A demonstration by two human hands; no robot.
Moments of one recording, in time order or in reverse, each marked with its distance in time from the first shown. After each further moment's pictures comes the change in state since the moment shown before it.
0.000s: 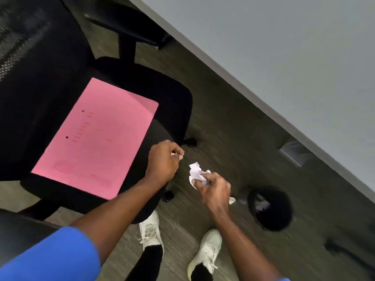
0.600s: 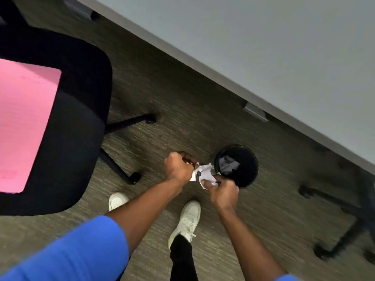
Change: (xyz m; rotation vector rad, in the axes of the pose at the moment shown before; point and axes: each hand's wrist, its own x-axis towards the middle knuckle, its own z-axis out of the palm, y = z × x) left_hand -0.102 0.073 0.261 -0.140 -0.229 -0.405; right_hand -0.031 0.237 -0.093 0.102 0.130 0.482
